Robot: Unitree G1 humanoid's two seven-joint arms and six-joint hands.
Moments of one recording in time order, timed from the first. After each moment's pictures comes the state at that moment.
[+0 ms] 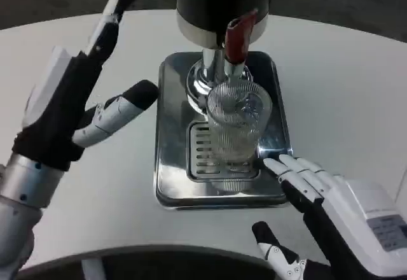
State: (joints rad) left arm -0.41 0.56 -0.01 0.12 0.00 -0.63 -0.04; right arm 0.32 -0.24 0.11 -0.71 -0.94 -0.14 0.14
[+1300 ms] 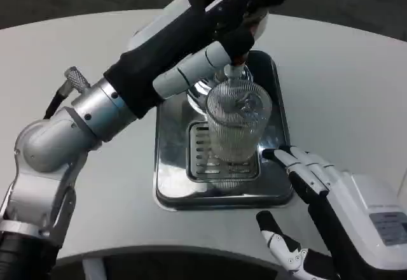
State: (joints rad) left arm -0.78 0.41 -0.05 0.28 -0.21 -0.43 -0.67; right arm 0.30 -0.18 0.14 -0.70 -1.00 -0.07 0.10
